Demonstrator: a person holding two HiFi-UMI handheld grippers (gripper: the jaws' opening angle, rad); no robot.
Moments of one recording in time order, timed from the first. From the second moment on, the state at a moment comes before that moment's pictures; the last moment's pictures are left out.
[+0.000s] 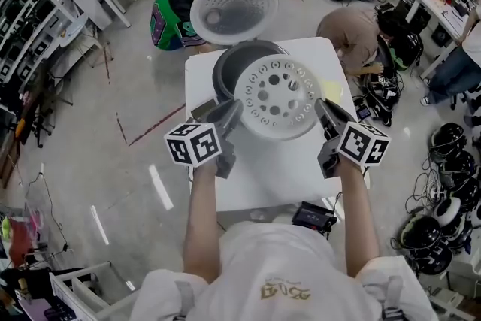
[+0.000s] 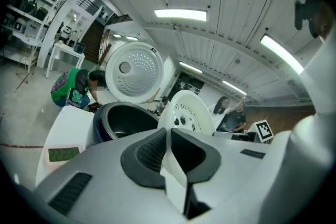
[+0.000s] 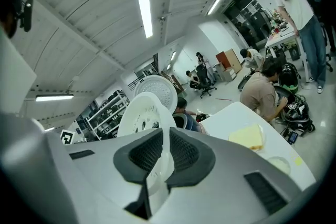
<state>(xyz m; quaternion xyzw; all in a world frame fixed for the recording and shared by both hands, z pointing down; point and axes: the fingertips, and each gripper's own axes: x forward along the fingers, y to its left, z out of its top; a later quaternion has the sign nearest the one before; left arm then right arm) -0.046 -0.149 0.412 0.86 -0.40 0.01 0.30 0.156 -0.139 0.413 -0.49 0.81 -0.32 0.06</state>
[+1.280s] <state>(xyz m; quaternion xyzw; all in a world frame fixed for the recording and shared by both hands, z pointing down) -0.099 -0.242 0.414 0.84 -0.45 -0.02 0.32 0.102 -0.257 0.414 -0.46 0.83 -0.32 0.03</state>
